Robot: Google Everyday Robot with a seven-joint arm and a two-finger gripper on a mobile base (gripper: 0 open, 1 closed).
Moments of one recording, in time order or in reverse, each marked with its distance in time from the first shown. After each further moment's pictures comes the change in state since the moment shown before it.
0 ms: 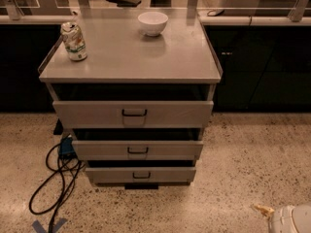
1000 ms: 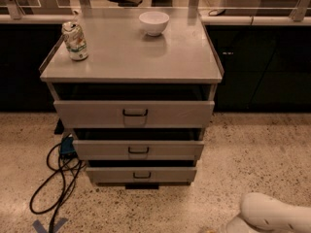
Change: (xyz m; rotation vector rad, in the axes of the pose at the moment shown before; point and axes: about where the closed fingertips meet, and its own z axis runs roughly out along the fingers) arm 0.003 0.030 0.192 -0.336 0.016 0.026
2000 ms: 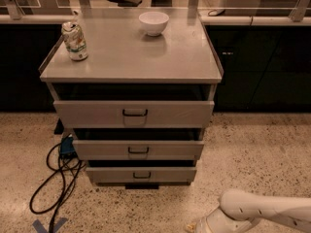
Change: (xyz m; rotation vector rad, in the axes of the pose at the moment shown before) arm -0.039 -0.051 0.071 -0.092 -0.115 -0.045
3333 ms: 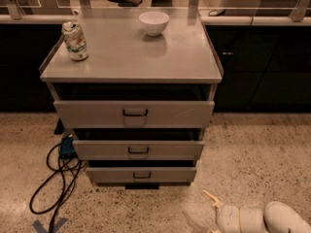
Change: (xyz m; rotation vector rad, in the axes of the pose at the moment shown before) arm -0.039 -0.050 -0.110 0.457 -0.478 -0.380
